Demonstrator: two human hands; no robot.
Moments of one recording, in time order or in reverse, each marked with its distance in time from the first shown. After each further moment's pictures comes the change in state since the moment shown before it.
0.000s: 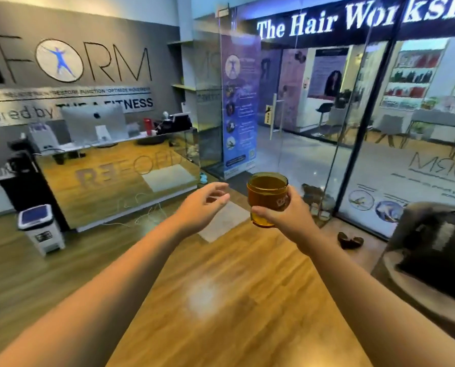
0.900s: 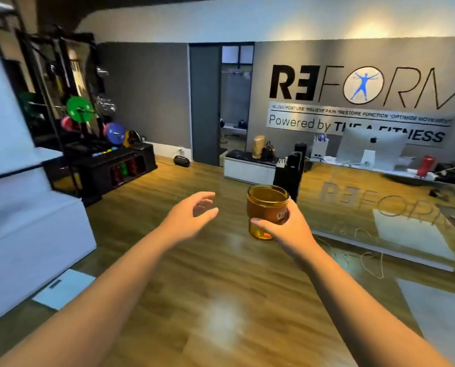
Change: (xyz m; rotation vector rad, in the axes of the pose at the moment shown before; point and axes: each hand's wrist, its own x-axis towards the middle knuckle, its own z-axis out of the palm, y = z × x) left_hand -0.393 -0.132 -0.370 0.314 0.877 -0.697; right_hand -0.067 -0.186 0.537 0.330 -1.030 -0.298
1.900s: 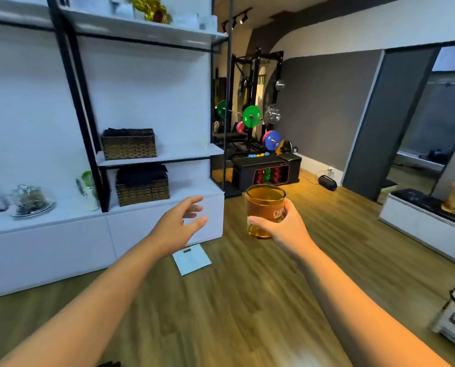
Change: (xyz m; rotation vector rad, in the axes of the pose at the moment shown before) left_hand -0.016 -0.146 -0.163 0.139 0.639 -0.440; right_hand 0.215 -0.017 0.285 0.200 -0.638 -0.137
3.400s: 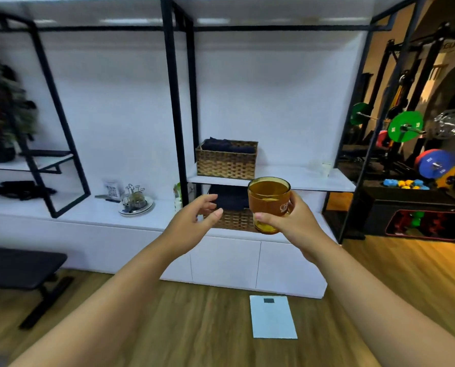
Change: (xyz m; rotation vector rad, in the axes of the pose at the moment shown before) left_hand 0.390 -0.228 -0.160 0.098 0.413 -0.277; right_hand 0.531 0.061 0.323 0.078 -0.587 -0.090
